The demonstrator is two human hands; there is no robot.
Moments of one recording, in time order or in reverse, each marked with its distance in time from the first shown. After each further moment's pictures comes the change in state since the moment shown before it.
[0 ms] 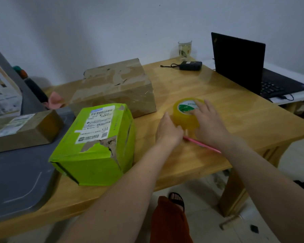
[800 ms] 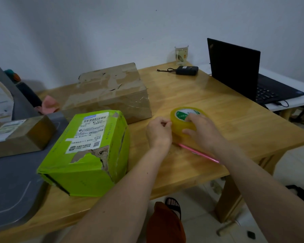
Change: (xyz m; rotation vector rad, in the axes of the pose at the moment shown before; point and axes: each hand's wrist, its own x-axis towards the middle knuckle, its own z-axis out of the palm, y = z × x) left_hand 0.018 0.003 0.005 -0.262 0.352 -0.007; right_hand 0.005 -0.003 -0.007 0.224 0.014 0.048
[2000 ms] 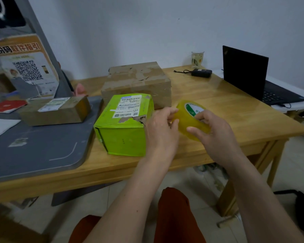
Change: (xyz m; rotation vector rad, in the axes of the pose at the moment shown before) left_hand -0.115 0.002 -0.134 -0.024 0.112 0.395; right_hand -0.139 -0.090 -0.020 0.346 0.190 -0.155
